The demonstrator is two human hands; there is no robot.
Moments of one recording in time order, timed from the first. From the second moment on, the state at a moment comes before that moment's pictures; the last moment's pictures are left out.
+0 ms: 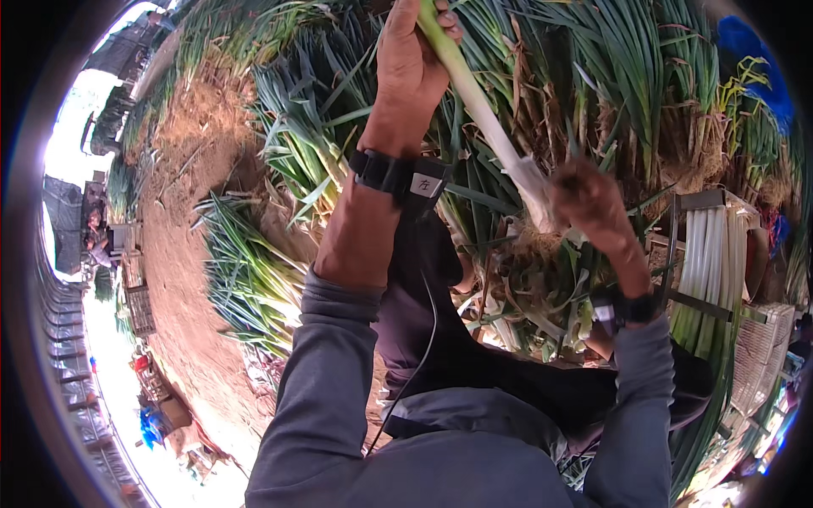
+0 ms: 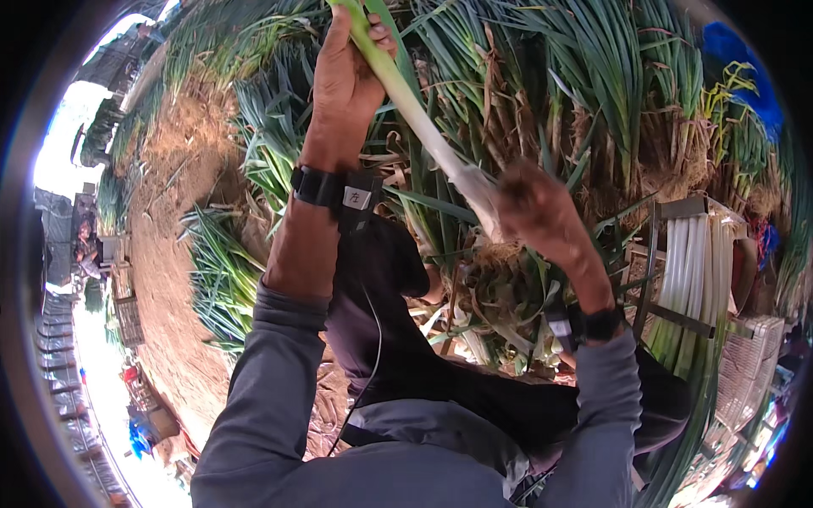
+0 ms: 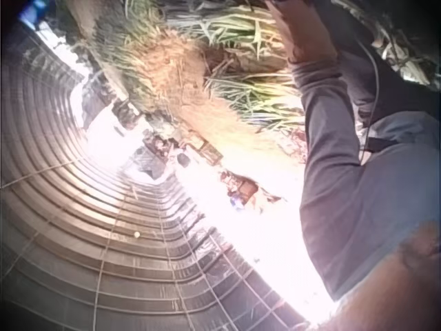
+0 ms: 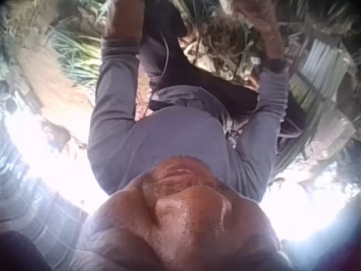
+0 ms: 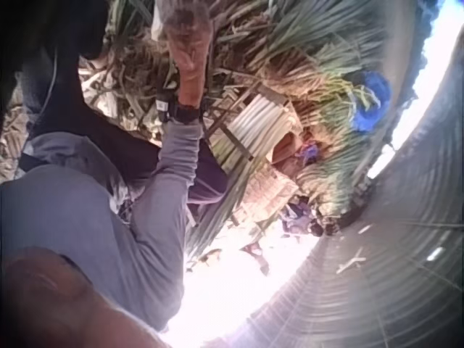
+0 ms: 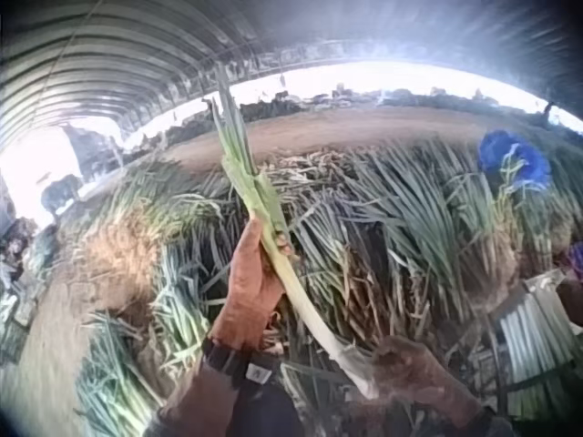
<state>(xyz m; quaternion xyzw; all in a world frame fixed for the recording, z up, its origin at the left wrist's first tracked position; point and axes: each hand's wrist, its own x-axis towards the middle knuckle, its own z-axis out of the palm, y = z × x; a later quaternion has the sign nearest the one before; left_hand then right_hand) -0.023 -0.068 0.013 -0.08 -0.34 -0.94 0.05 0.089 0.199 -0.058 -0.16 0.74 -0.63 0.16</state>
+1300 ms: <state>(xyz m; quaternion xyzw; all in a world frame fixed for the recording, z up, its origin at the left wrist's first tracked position) -0.019 -0.047 0.007 -0.01 -0.36 -0.92 0.17 0.090 0.154 -0.062 -0.17 0.83 -0.51 -0.14</state>
